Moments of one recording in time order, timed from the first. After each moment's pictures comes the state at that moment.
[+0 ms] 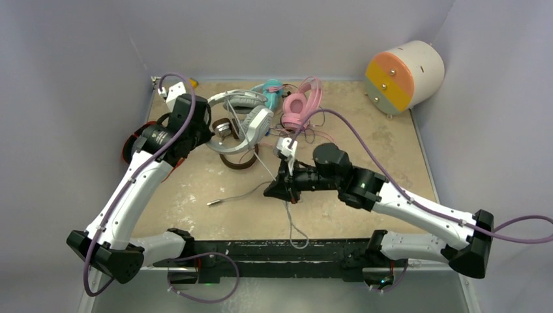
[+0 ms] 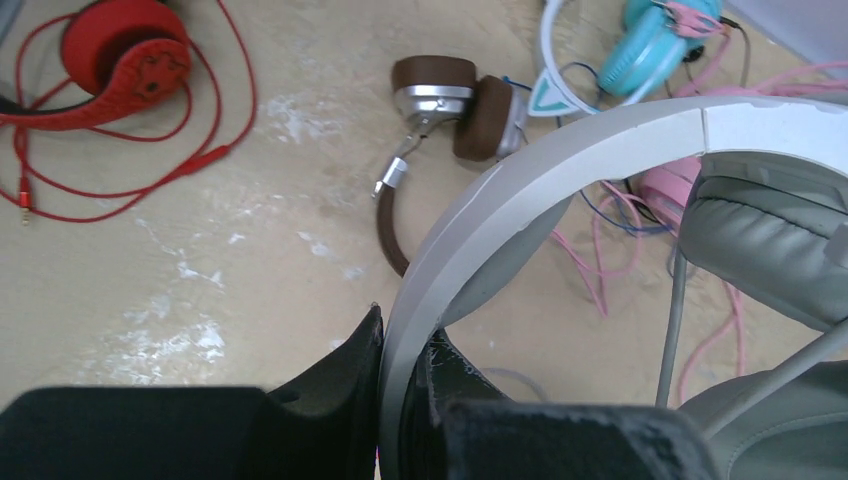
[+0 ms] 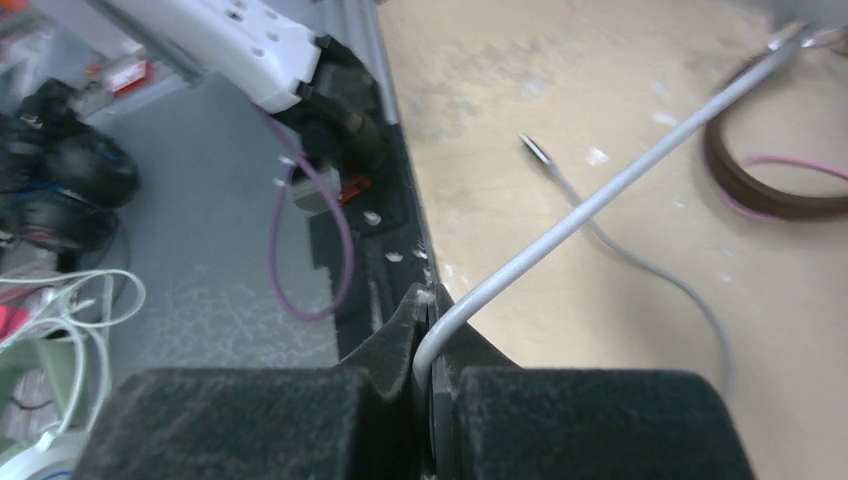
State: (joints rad) left arm -0.42 1.19 1.42 -0.98 -0.44 -0.77; right arm 1.04 1.05 0.91 -0.15 -0.47 0.24
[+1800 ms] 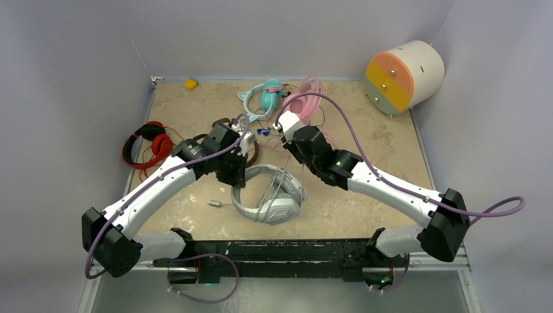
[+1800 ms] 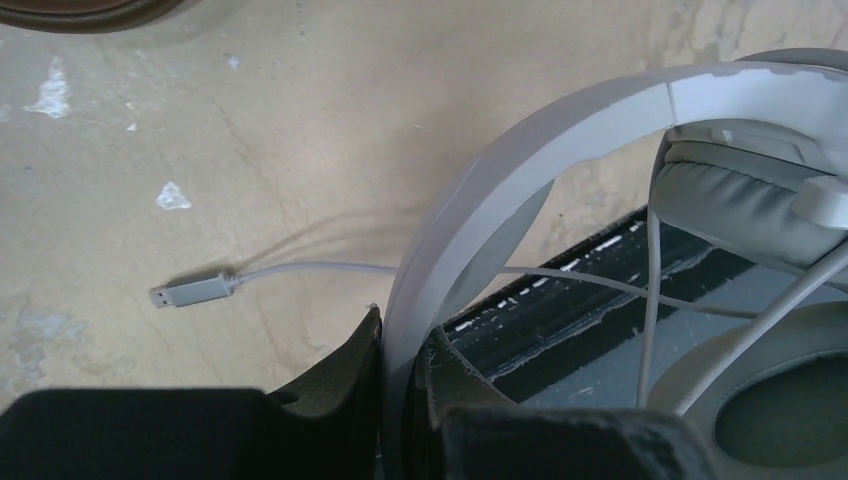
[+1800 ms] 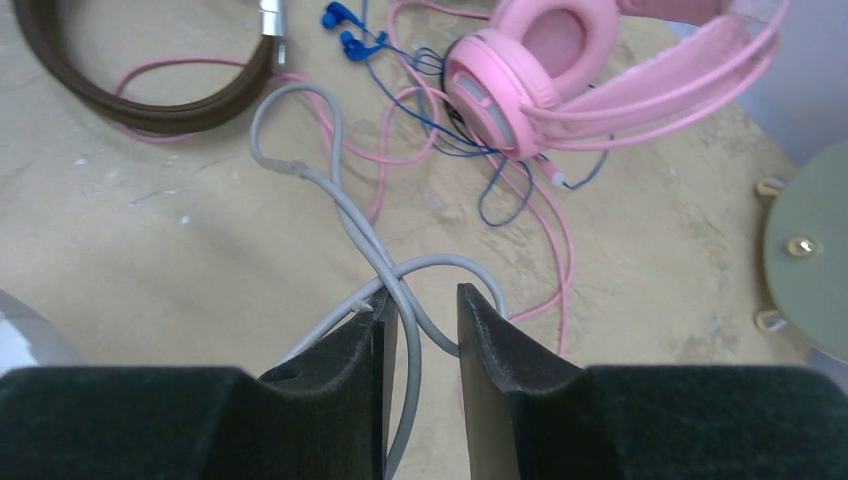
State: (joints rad) left arm -0.62 1.23 1.11 -0.96 0.18 -0.31; right arm 0.88 1.34 1.09 -0.30 0.44 -0.16
